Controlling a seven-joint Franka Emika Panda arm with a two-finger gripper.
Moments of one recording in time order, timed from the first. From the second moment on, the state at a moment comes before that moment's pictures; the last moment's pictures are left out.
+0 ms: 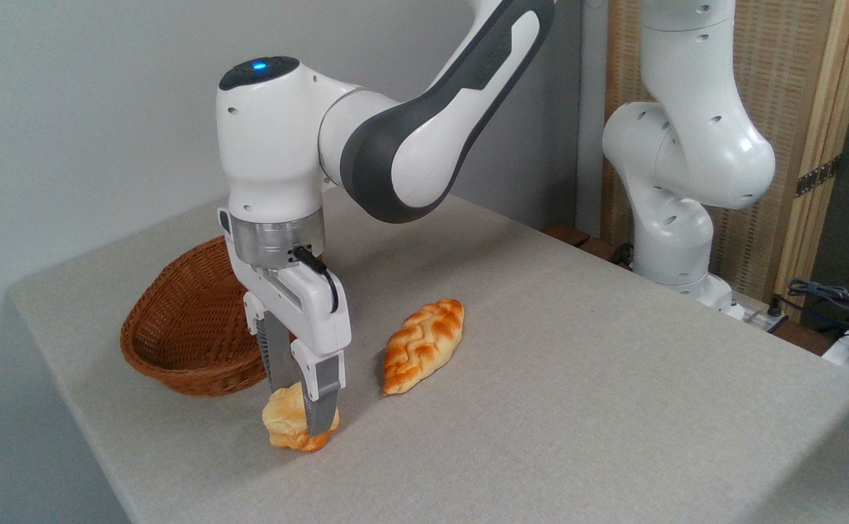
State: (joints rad) arm -0.09 0.11 -0.02 -1.99 0.01 2.25 0.70
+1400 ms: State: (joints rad) arm -0.11 0.07 -0.29 -1.90 -0.09 2.27 0.35
